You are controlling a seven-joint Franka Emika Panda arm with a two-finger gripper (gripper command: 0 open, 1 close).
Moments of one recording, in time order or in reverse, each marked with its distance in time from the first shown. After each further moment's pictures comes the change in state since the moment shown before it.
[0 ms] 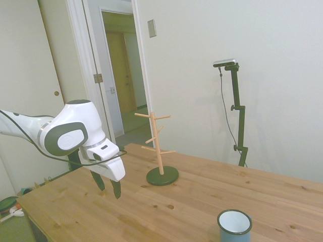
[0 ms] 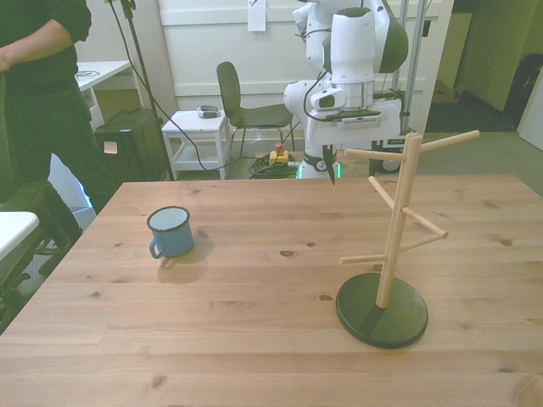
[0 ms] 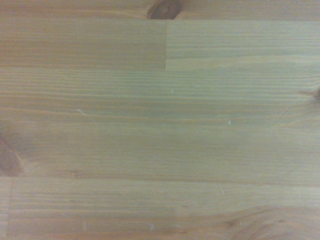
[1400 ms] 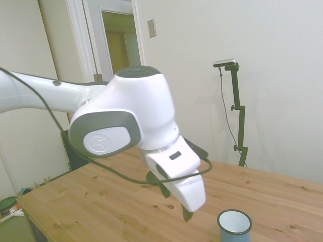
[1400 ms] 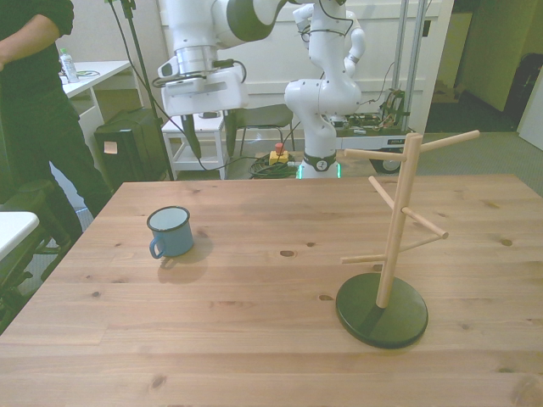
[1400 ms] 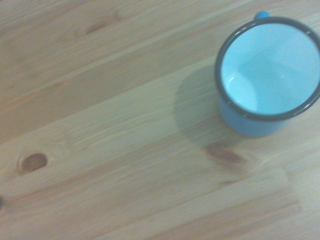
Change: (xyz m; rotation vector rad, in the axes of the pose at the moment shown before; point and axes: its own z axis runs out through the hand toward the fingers) arm 0.230 0.250 -0.088 0.128 0.040 0.423
